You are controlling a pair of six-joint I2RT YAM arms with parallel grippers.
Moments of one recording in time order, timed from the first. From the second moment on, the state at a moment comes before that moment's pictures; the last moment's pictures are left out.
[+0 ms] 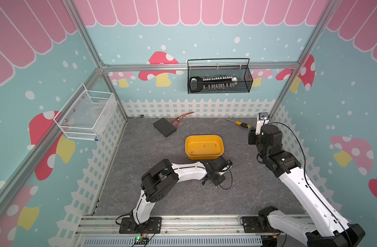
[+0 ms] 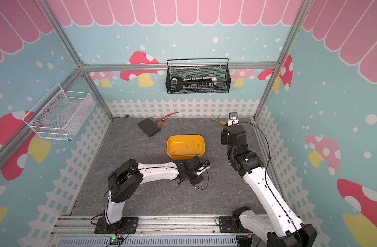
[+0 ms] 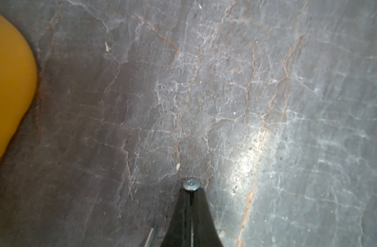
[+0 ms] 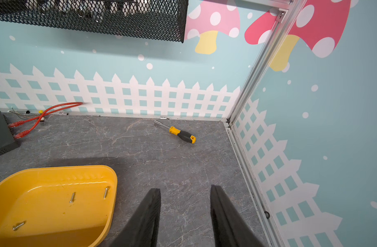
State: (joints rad) left arm -1.02 2.04 1.36 -0.40 0.03 0.00; right arm 0.36 1.05 1.11 -0.40 0.50 -0.01
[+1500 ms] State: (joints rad) left arm -0.64 2.17 1.80 -0.67 0.02 -0.02; right arm 0.35 1.06 1.10 -0.38 0.44 0.04
